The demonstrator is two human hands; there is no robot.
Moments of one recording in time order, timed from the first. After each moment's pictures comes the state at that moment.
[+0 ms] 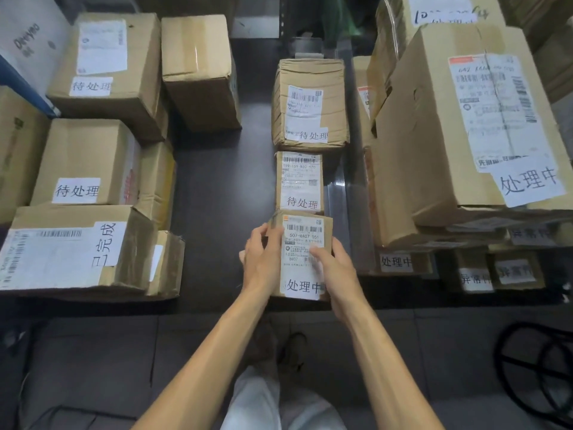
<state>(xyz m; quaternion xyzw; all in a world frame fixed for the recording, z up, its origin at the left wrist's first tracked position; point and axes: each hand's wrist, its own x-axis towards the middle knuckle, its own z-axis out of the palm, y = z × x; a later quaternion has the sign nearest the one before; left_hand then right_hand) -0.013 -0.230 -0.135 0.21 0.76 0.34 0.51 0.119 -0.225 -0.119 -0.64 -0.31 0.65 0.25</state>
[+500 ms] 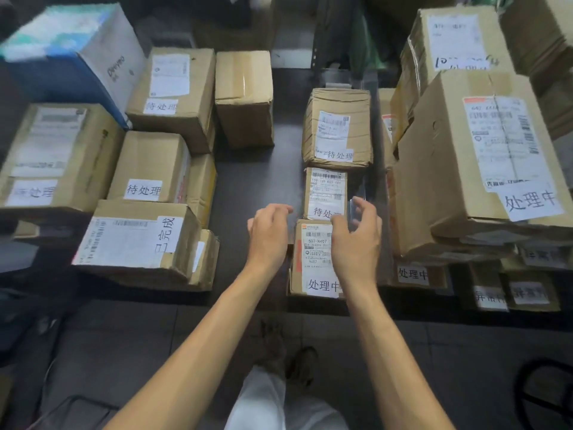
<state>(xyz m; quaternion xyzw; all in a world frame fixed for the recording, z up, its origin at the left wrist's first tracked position) -0.050 -0.216 -0.057 0.34 0.76 0.37 0.41 0.071 -0.208 -0.033 -0.69 -0.46 0.43 0.36</state>
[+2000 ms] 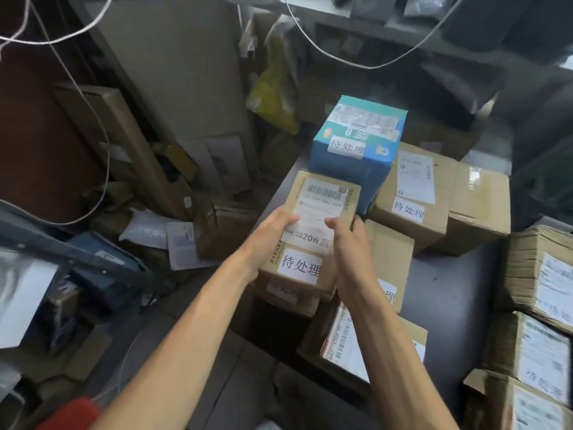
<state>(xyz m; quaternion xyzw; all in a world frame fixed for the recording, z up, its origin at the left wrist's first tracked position) -0.468 -0.268 0.004 0.20 0.68 0.46 0.53 -0.341 -0.199 0.016 -0.57 -0.47 0.64 0.21</state>
